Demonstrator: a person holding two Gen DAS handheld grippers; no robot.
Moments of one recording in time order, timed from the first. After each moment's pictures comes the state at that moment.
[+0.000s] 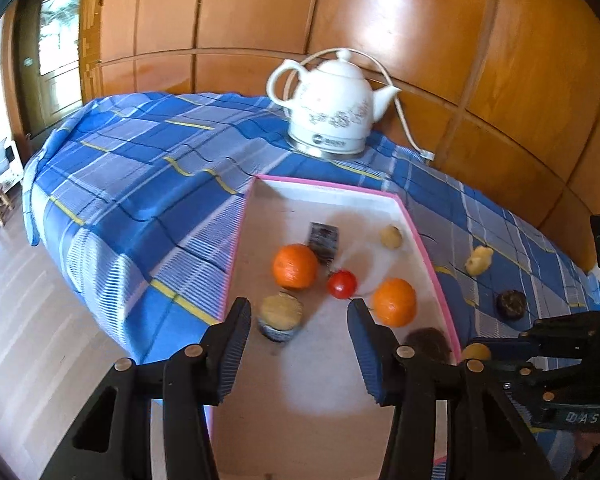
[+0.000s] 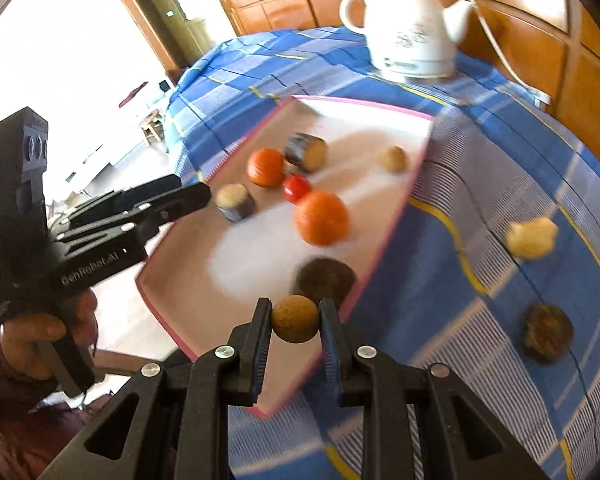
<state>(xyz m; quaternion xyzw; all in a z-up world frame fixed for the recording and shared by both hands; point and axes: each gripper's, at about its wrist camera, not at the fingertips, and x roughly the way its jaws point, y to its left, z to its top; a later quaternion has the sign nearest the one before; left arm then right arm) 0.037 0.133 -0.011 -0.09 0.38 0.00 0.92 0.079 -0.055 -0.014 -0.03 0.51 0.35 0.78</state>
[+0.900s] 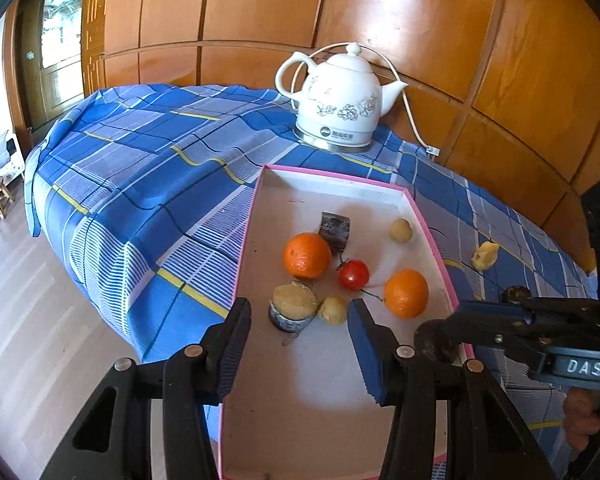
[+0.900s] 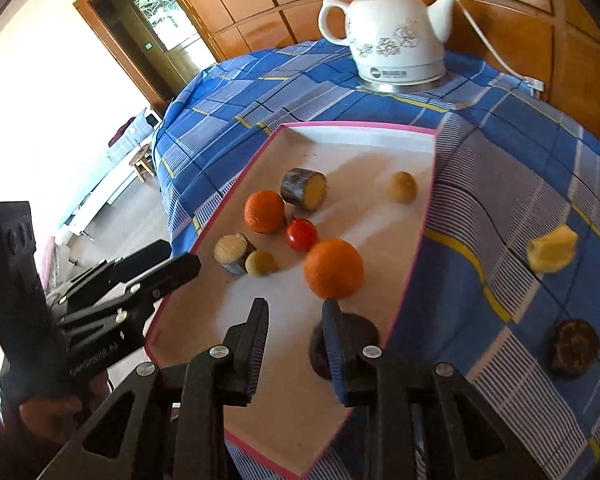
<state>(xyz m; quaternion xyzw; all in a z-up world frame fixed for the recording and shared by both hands) 0.034 0.133 -0.019 -0.09 0.40 0.00 0.91 0.100 -0.045 -0.015 0.03 0.51 0.32 0.80</state>
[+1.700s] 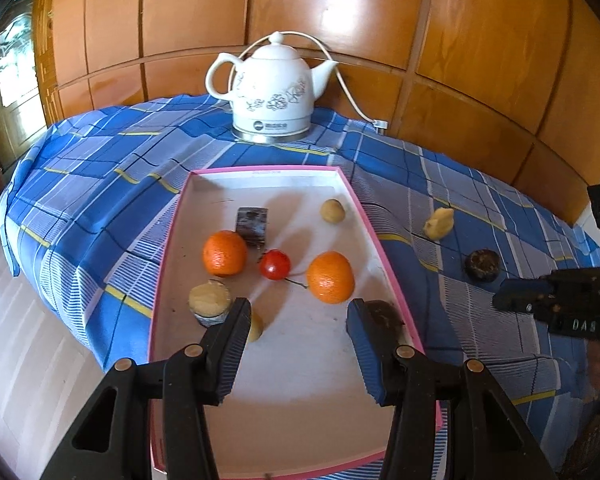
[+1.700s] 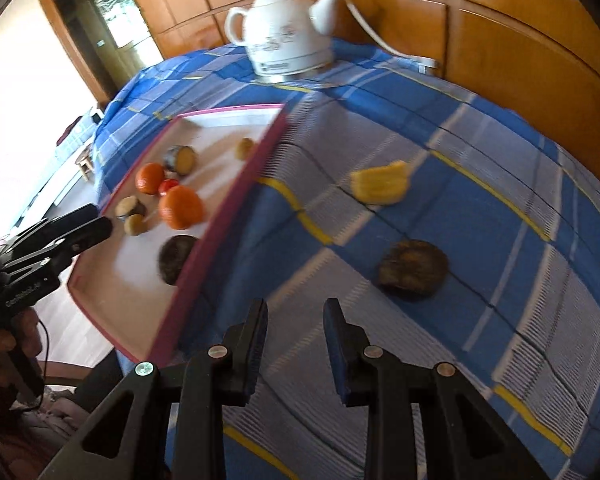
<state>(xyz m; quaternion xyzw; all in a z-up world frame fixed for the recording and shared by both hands) 0.035 0.074 -0.013 -0.02 0.40 -0.06 0.91 0.081 -0.163 -0.022 -0.01 0.52 0.22 0.83</state>
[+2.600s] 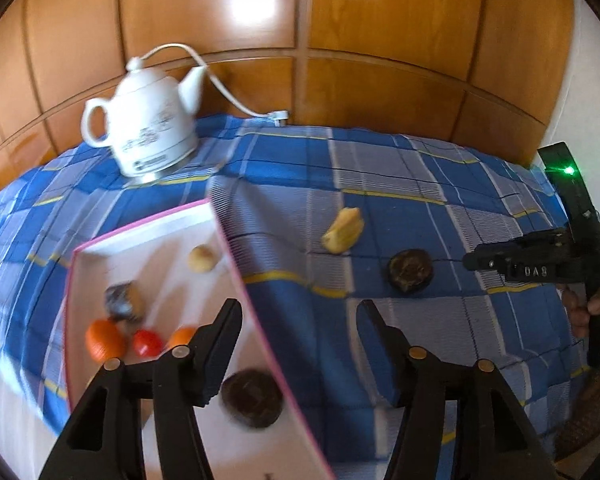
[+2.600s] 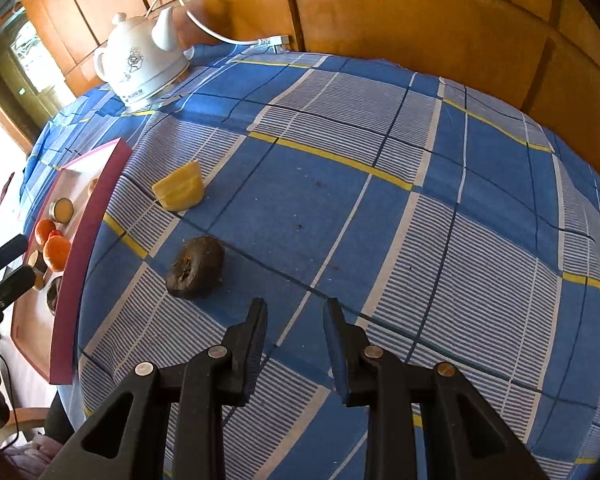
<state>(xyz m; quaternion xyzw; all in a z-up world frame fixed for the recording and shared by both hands) 0.086 -0.034 0.000 0.07 0.42 -0.18 0.89 0.109 -0.278 -0.042 0.05 0.55 0.09 0.83</state>
